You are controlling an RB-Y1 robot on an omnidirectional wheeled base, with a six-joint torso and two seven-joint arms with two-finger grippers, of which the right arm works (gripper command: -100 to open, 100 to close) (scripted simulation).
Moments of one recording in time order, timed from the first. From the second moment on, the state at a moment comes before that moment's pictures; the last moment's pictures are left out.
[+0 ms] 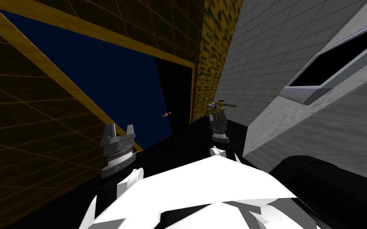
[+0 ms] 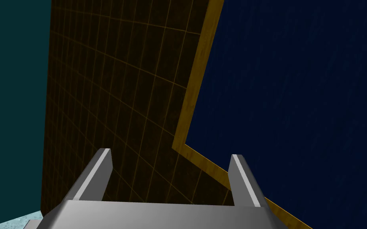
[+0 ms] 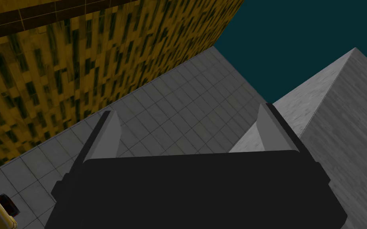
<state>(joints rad) 0.54 0.04 -0.01 -2.32 -0.02 -0.59 -0.02</state>
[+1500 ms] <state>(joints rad) 0.45 -0.07 -0.01 -1.99 -0.05 -0.65 -0.07</state>
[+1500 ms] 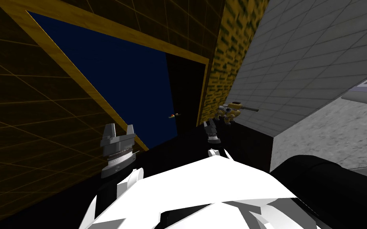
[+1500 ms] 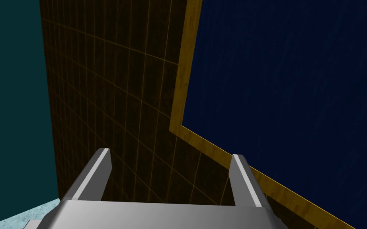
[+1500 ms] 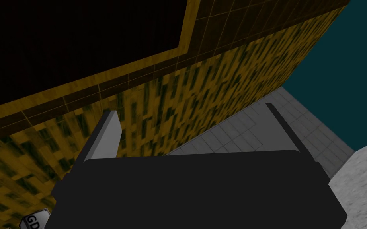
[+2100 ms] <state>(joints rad) 0.41 -0.11 -0.02 -1.82 -0.05 -0.69 -0.09</state>
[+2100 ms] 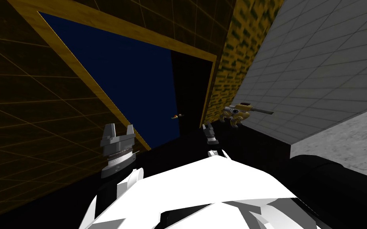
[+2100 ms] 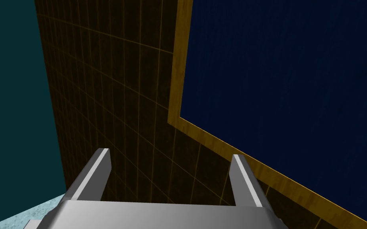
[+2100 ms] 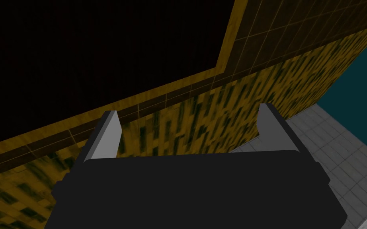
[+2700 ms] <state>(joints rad) 0.36 -0.15 -0.02 -1.64 -0.07 -0.71 -0.12</state>
